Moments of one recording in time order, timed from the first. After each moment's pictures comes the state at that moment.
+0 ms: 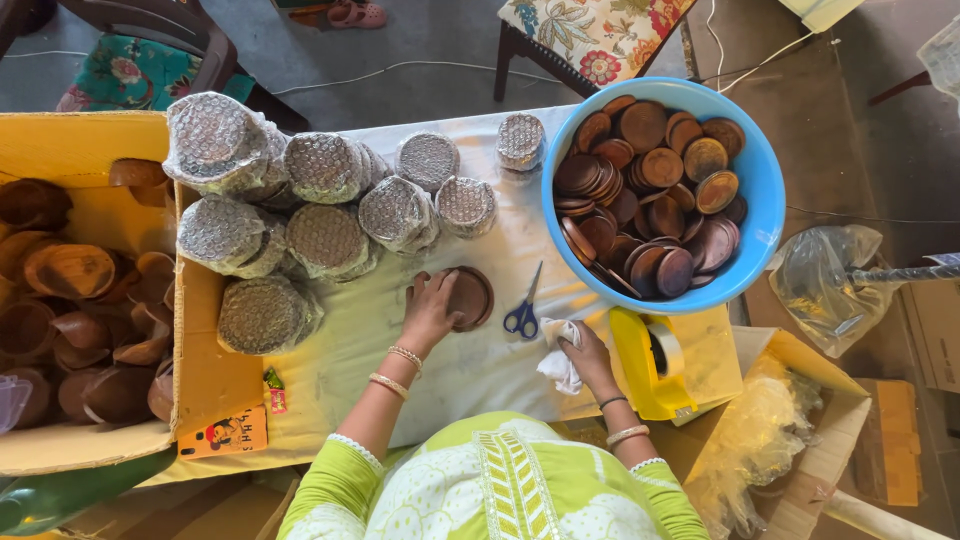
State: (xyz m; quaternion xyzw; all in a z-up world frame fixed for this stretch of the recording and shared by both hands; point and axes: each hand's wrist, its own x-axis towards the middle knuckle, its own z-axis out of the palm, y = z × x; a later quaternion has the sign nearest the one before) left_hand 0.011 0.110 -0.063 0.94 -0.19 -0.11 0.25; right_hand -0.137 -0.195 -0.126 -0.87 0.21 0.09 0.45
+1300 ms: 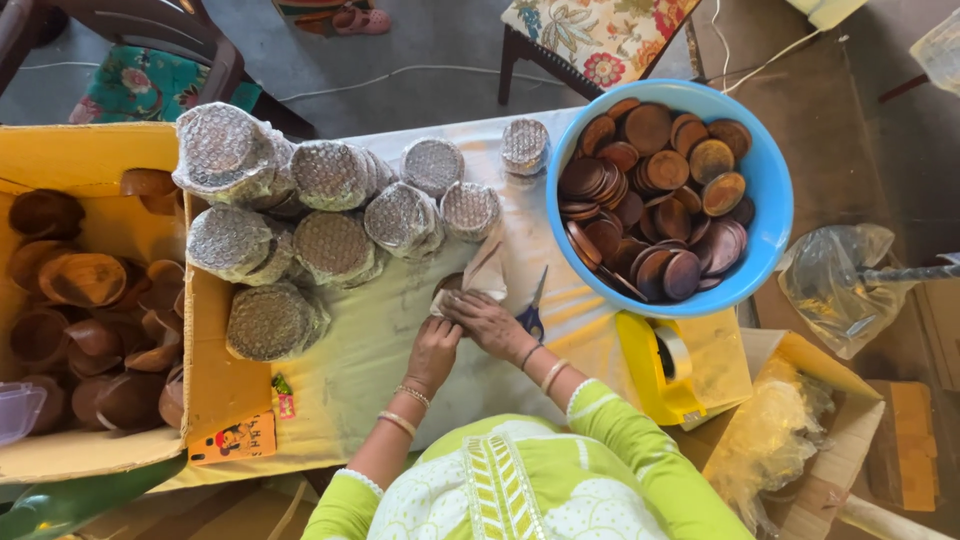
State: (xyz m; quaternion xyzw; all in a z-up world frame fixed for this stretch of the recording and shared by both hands) left_hand -0.047 0.131 -0.119 0.92 -0.31 0.06 0.22; right_hand -0.022 -0.062 -0.099 -0.89 -0.34 -0.07 0.28
